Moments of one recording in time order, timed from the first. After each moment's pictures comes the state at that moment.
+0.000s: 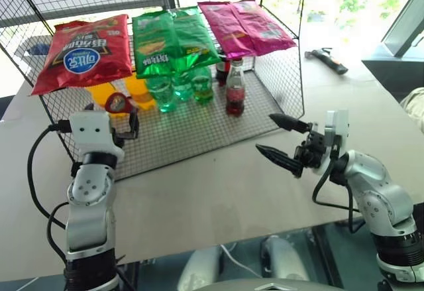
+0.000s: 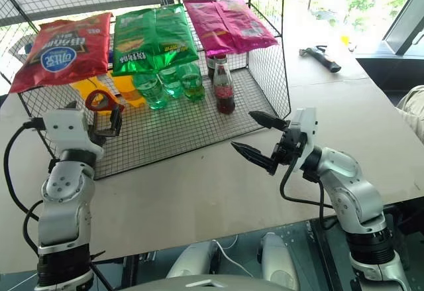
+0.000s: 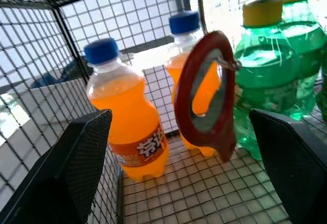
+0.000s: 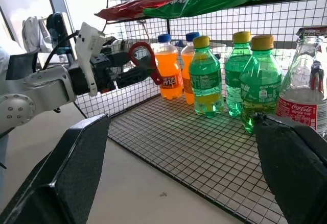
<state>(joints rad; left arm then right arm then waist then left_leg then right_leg) -0.06 0.37 0.34 -0.32 -0.10 0.21 -0.14 -0.20 -0.44 0.02 -0.40 0.67 0.34 0.84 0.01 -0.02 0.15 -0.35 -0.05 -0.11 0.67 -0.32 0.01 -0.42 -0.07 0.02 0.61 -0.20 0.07</state>
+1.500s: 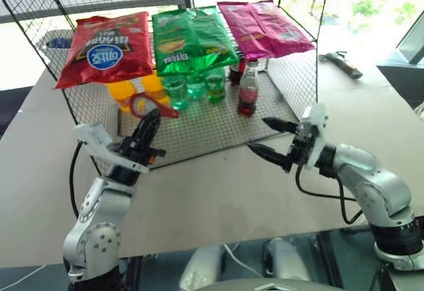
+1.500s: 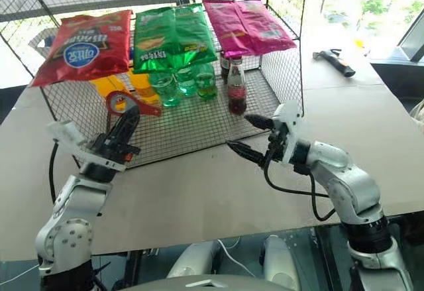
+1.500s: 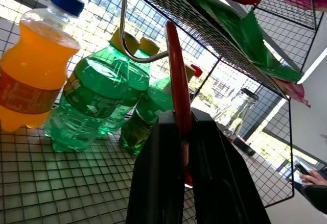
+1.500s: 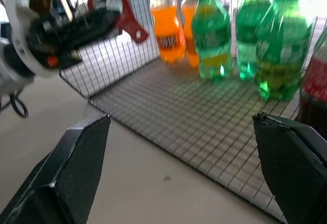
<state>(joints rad) -0.01 0.29 0.32 -0.50 -0.95 0.44 -0.34 -0.36 -0.49 0.10 -0.37 0.63 0.65 0.71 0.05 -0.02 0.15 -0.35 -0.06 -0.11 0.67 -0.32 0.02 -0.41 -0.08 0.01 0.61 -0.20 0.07</state>
